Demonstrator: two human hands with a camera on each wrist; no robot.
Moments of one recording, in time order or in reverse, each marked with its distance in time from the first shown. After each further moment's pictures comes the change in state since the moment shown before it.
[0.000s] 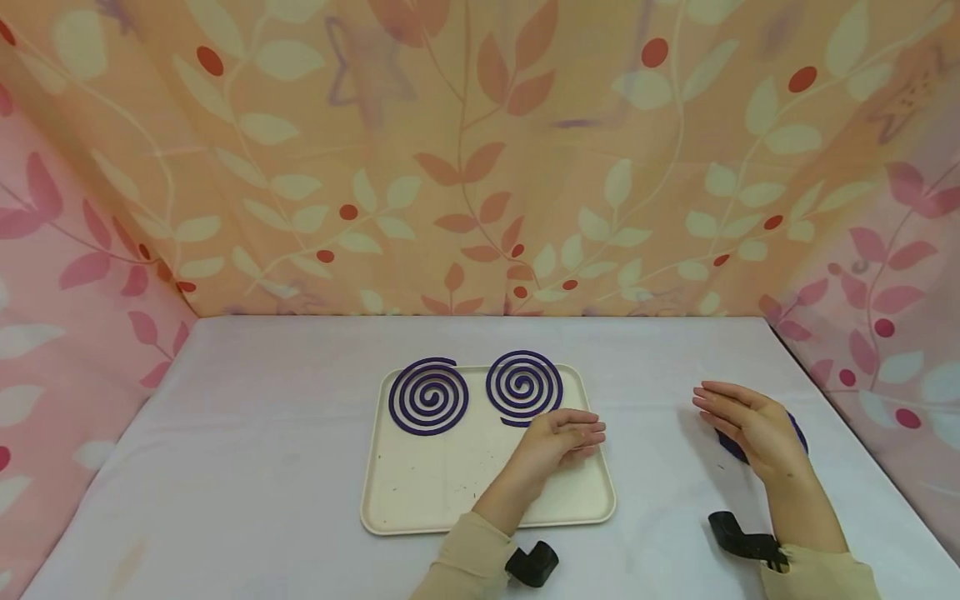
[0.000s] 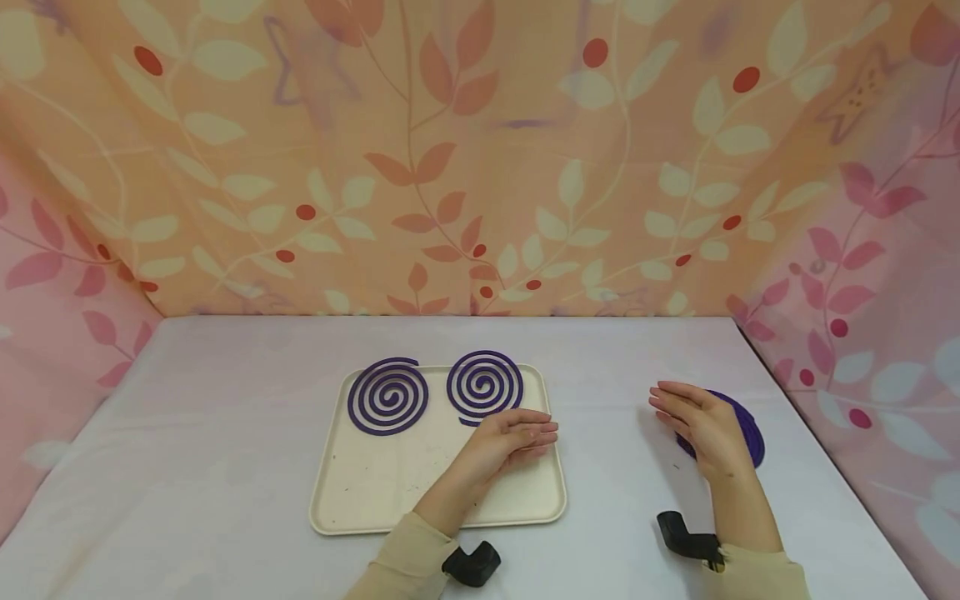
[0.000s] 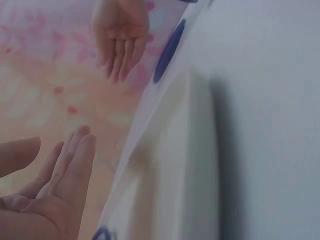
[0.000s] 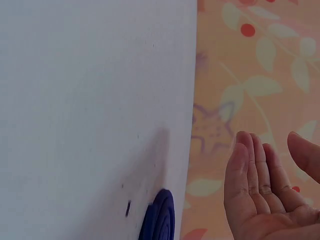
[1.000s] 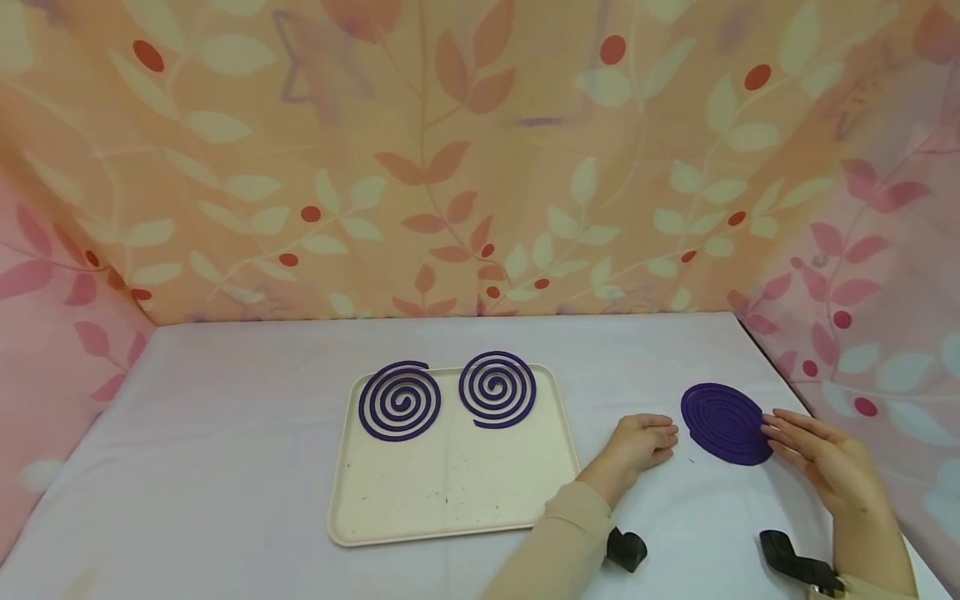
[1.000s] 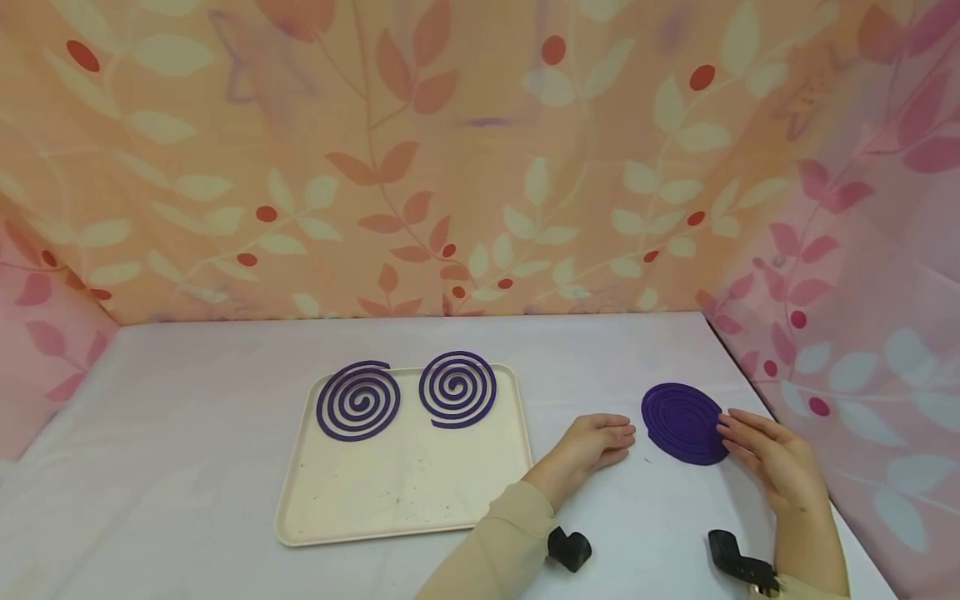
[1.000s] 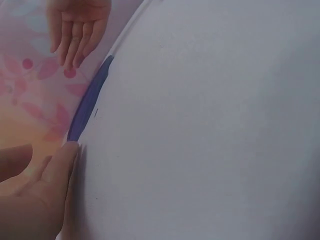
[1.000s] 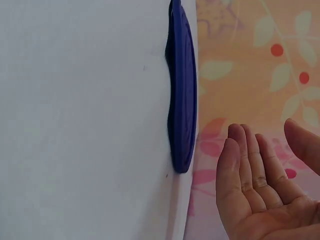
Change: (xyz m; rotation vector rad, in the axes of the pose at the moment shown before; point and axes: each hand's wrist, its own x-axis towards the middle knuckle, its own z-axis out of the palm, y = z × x) left_hand 0.082 -0.060 0.122 -0.086 0.087 -0.188; right_hand -0.048 -0.009 -0.110 0.138 0.051 -0.036
